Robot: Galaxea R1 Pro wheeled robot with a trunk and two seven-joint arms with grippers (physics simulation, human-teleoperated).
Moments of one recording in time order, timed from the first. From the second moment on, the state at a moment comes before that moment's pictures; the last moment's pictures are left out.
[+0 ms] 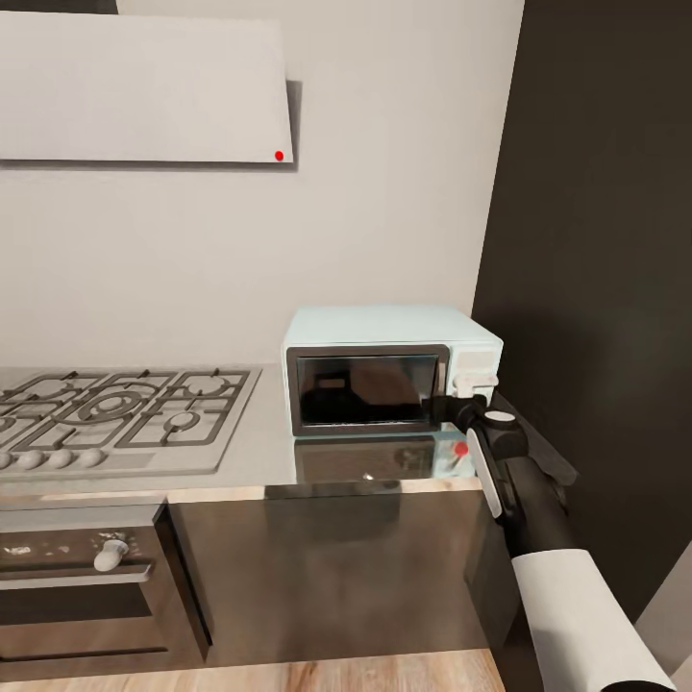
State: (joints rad) left arm 0.00 -0.01 0.01 -0.03 0.19 -0.02 0.01; right arm -0.75 0.04 0.02 -1.26 0.05 0.66 0.01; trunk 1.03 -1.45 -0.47
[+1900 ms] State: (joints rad) left arm 0.00 -0.01 0.01 -0.03 0.19 -0.02 0.01; right arm -0.75 0.04 0.00 -1.26 0.10 0.66 -0.02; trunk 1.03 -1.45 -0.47
